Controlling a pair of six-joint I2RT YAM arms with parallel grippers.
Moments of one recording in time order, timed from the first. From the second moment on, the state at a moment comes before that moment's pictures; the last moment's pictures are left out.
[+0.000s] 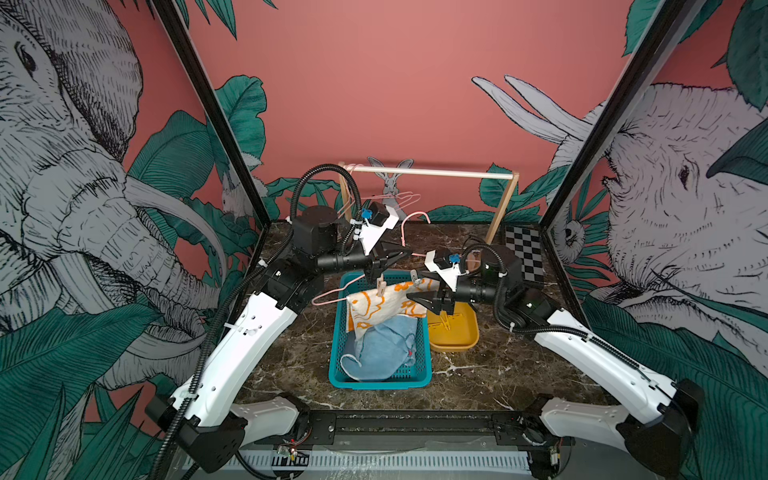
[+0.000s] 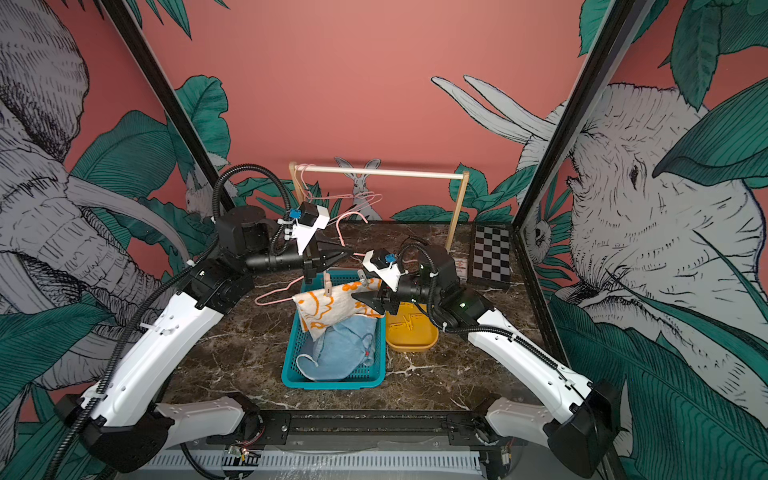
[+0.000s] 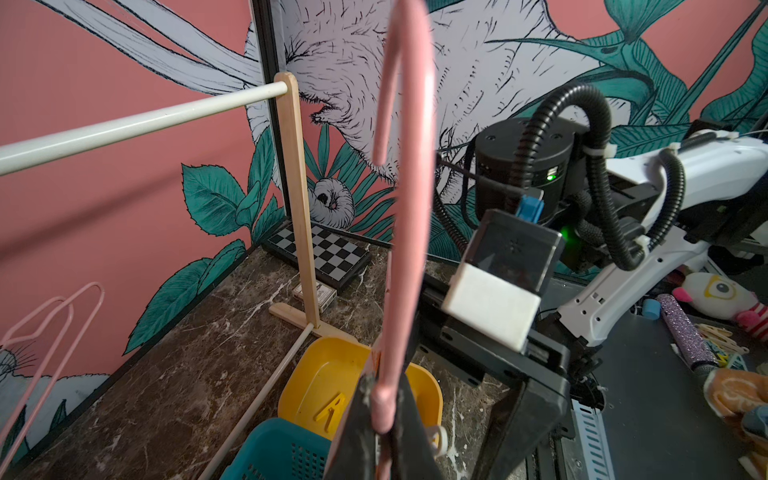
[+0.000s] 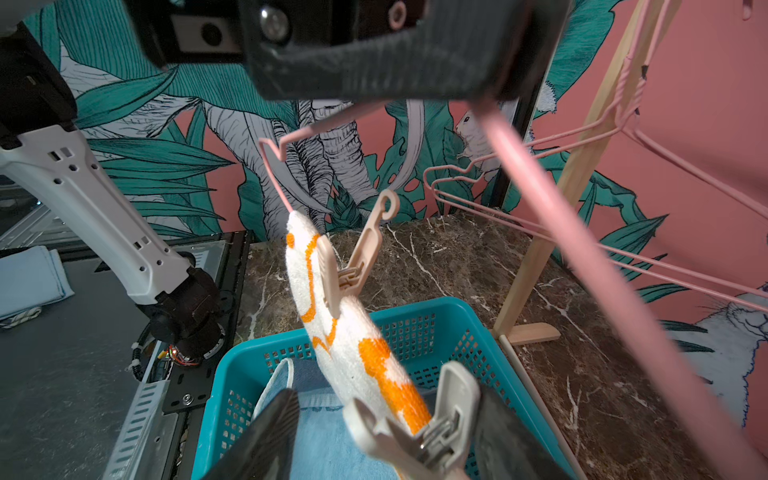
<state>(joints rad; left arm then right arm) -0.59 1.22 1.47 -0.47 0.72 0.11 0.71 1.18 1.09 -0.17 -0.63 -0.22</state>
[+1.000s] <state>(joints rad) -0.59 1.22 1.47 -0.47 0.76 0.10 0.71 1.17 1.09 -0.20 -0.66 -0.32</state>
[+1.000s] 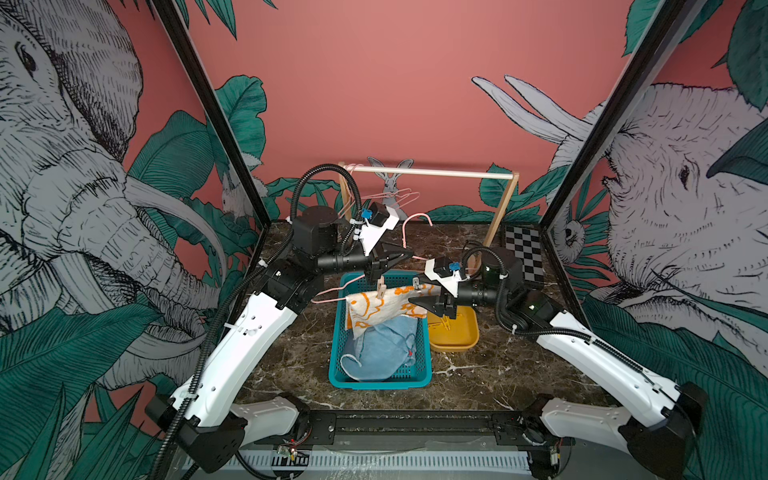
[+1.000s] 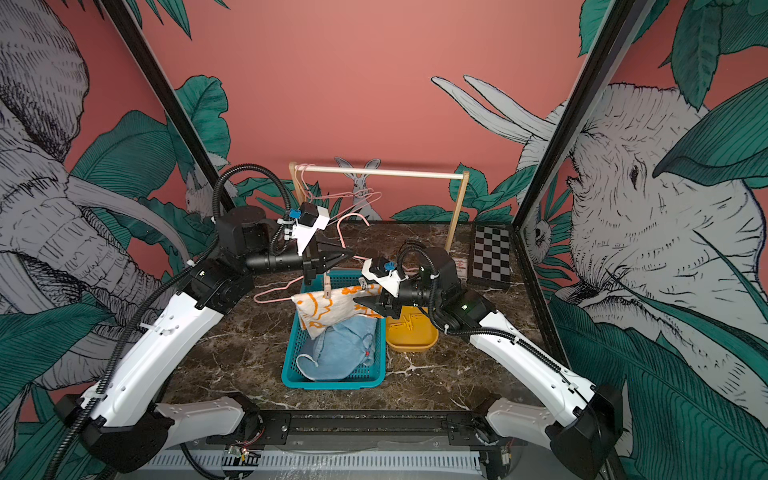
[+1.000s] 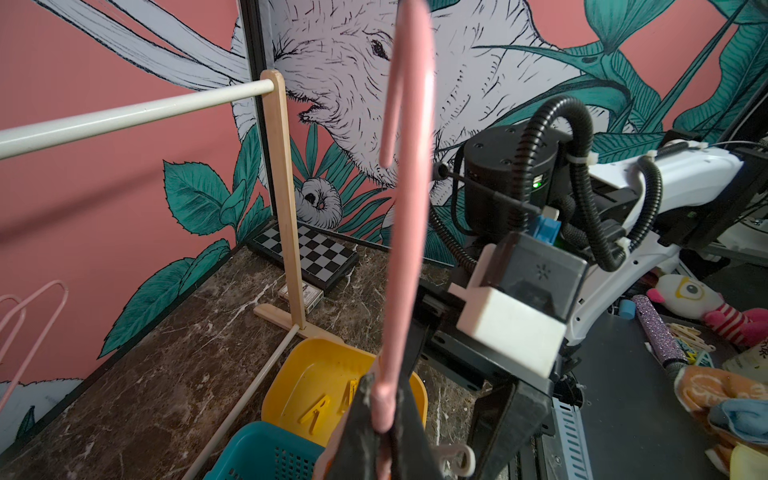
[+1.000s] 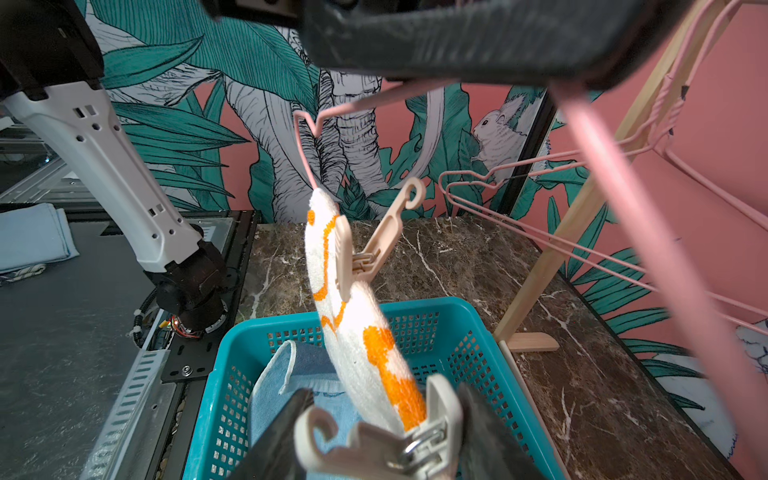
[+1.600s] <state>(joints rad) -0.59 1.23 1.47 -0.47 0.77 0.09 0.71 1.17 1.09 -0.20 -0.63 -0.34</state>
